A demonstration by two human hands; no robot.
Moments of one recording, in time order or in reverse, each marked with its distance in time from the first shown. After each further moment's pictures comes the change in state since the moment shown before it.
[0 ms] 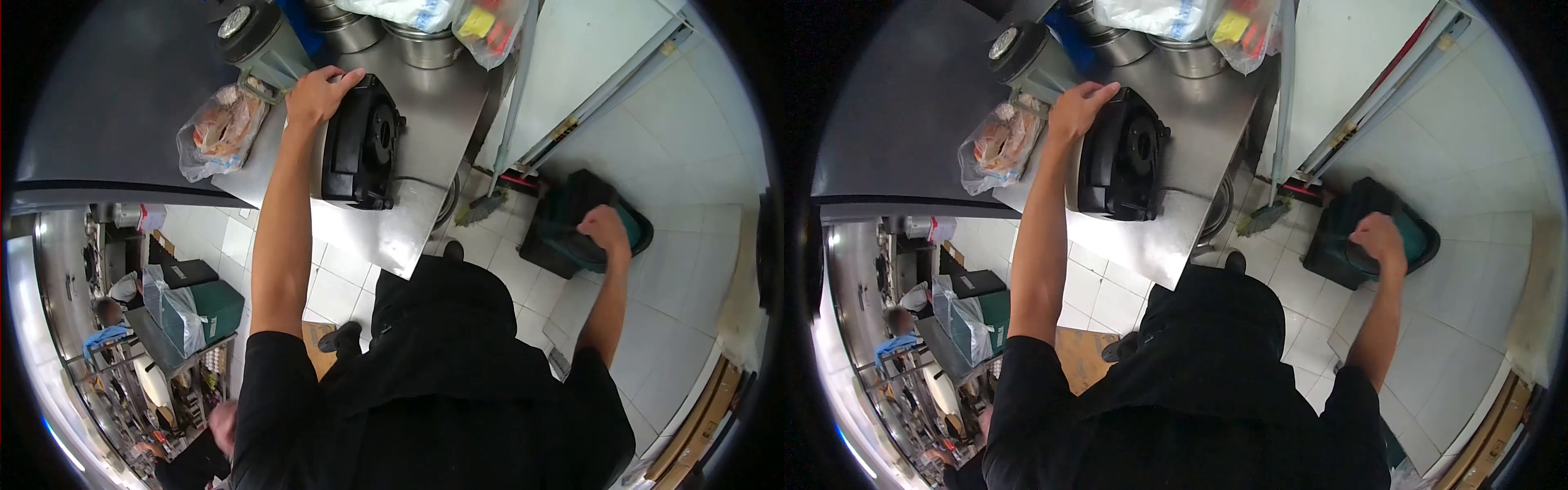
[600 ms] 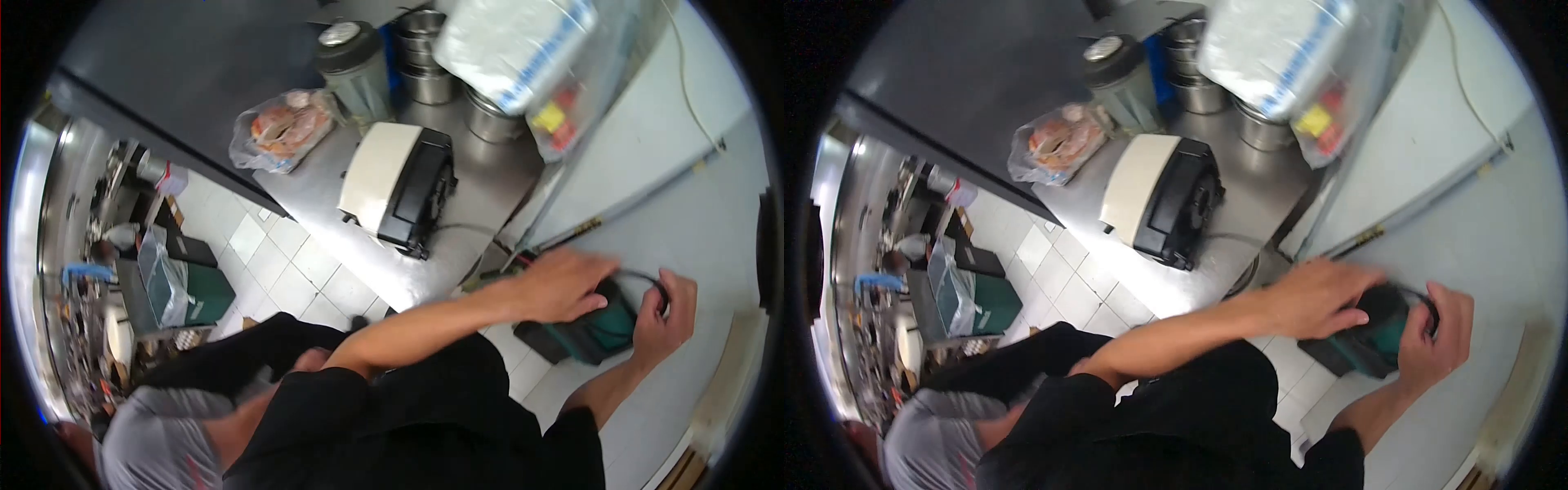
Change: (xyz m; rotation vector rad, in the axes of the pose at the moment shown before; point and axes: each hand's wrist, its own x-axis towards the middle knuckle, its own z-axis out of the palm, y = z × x) left_hand -0.161 0.224 0.027 -0.783 -0.188 0.807; right_hand -0.075 -0.190 -0.140 0.064 1.181 -0.486
